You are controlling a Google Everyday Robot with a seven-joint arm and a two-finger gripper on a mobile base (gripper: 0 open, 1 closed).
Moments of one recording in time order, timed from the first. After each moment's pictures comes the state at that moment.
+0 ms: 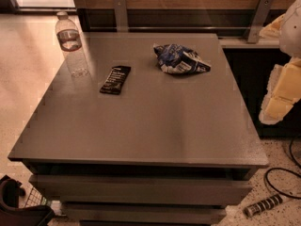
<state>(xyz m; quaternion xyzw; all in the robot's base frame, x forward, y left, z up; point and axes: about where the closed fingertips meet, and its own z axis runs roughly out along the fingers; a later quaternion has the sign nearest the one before) 0.438 -0.214 0.986 -0.60 0.78 -0.05 0.17</state>
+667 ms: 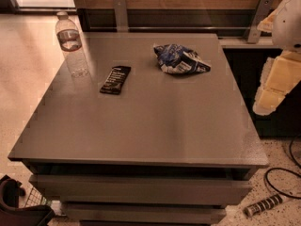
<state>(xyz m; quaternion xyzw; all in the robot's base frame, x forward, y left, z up) 0.457 -0.211 0.989 -0.60 0.78 -0.07 0.17</state>
